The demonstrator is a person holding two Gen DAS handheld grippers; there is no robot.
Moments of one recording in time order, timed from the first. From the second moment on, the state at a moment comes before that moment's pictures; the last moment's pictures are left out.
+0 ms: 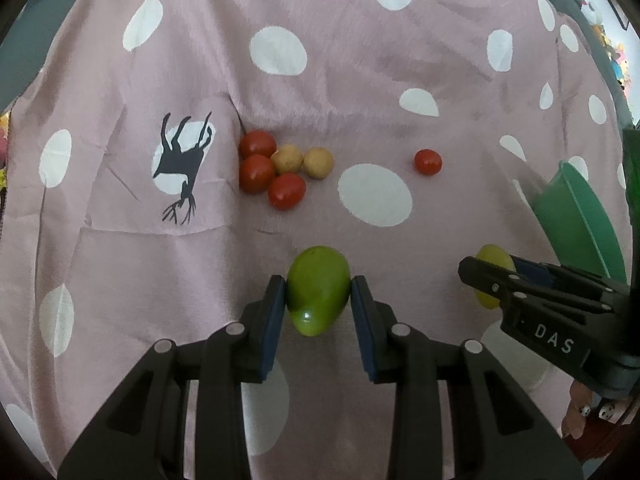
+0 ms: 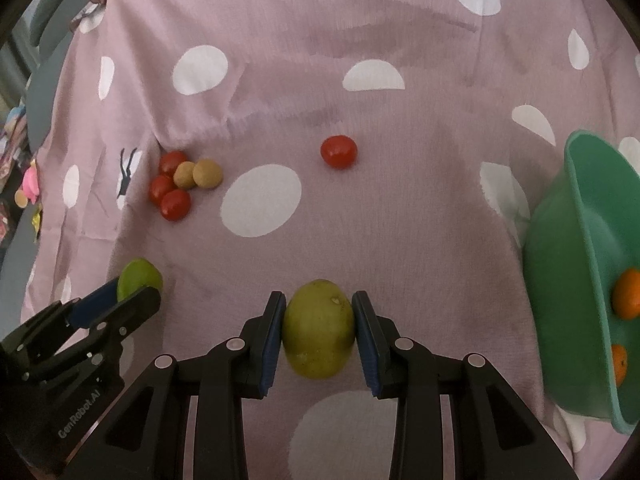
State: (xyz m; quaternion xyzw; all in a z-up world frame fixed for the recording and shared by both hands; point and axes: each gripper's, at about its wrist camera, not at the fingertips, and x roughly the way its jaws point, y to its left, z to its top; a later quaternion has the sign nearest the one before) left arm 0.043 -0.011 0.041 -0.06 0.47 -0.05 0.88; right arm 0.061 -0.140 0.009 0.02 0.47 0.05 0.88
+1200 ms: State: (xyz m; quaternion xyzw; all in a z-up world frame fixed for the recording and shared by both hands) left arm 0.016 -0.051 0.107 -0.03 0.37 -0.04 0.93; right arm 0.019 -0.152 0.084 0.06 0.35 0.08 0.93
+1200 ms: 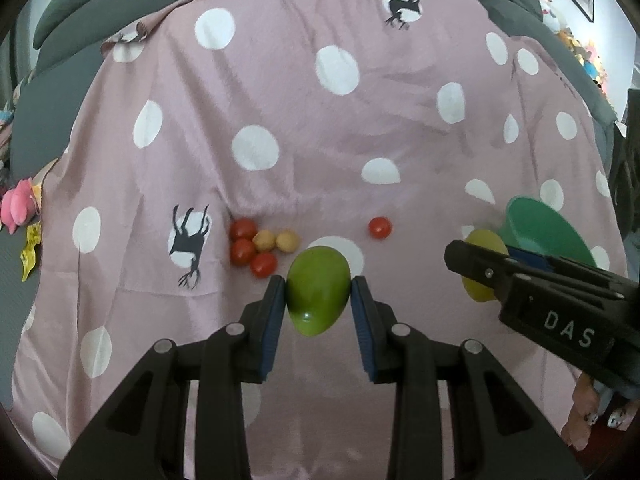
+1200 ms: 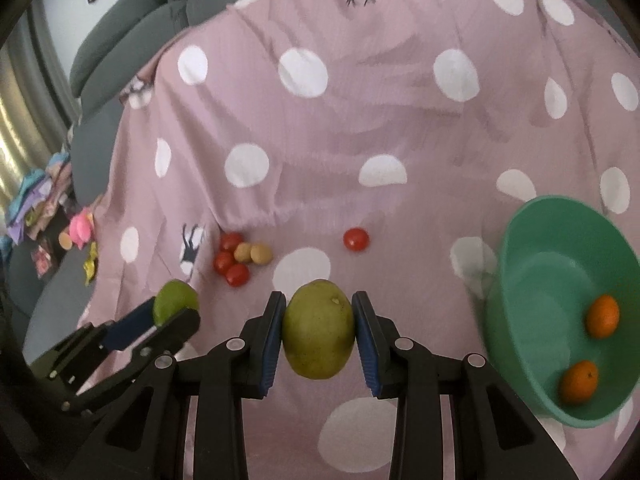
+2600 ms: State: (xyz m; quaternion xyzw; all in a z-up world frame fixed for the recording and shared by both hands) left arm 0.051 -0.223 0.133 0.01 0.36 -0.22 0.91; right arm -0.042 -0.331 0.097 0.23 0.25 -0.10 0.94
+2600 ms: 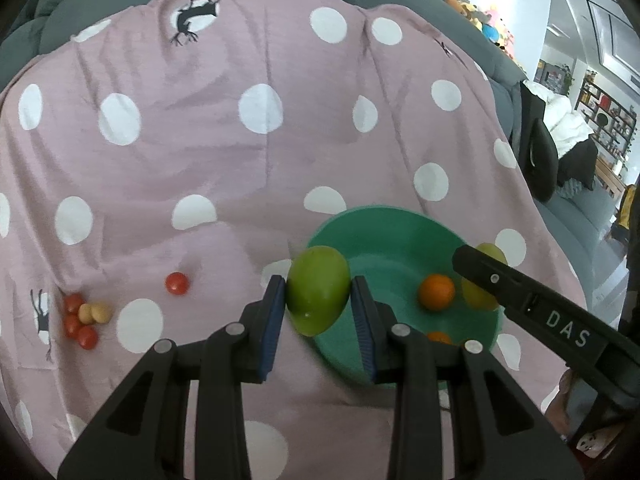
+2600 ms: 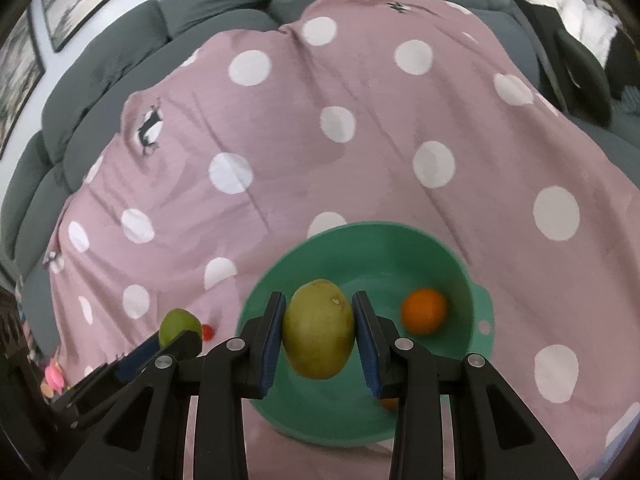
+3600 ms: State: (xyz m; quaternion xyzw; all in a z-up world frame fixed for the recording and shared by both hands) left arm 0.071 -0.266 0.096 0.03 0.40 -0.25 0.88; right arm -0.027 -0.357 0.070 0.25 0.29 -0.17 0.91
